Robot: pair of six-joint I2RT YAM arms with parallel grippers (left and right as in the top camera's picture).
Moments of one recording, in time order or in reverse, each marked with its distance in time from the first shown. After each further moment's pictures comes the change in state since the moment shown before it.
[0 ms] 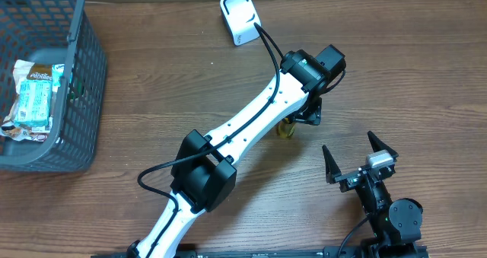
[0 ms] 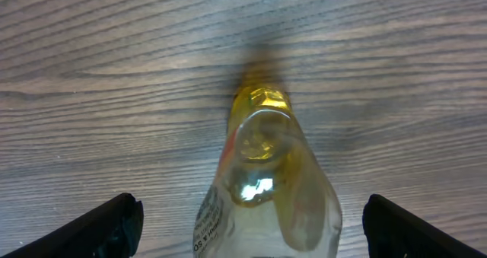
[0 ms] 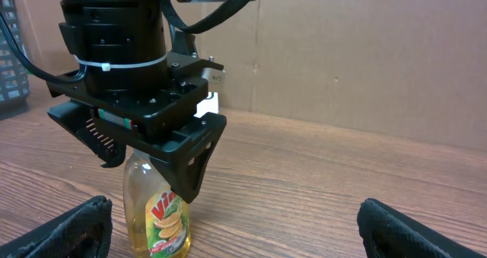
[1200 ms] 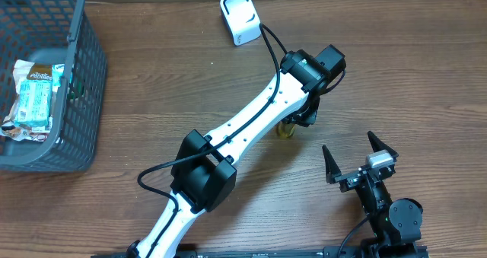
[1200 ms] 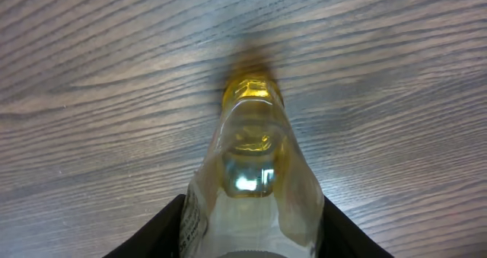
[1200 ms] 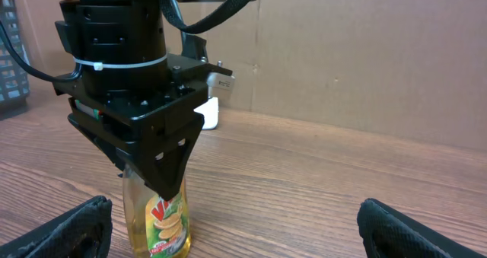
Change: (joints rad) left arm 0.000 0.000 0.000 -0.003 0.035 0.122; right arm 0.000 0.000 0.000 -0.001 0.000 0.000
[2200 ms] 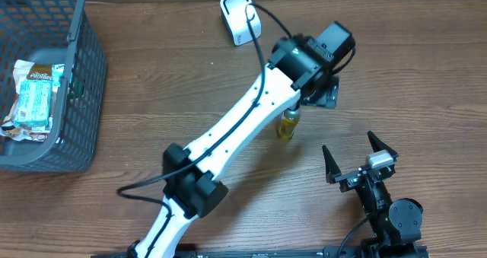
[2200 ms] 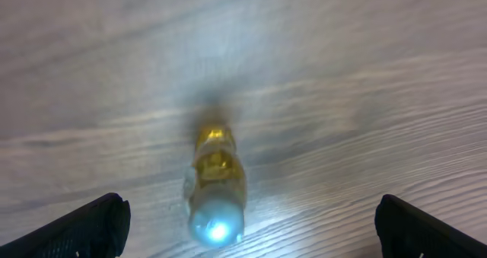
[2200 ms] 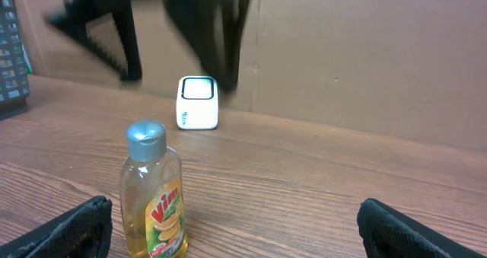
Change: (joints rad) left arm 0.000 -0.082 0.224 -0.026 -0.031 -0.084; right arm 0.000 0.000 0.000 0.000 0.000 0.000
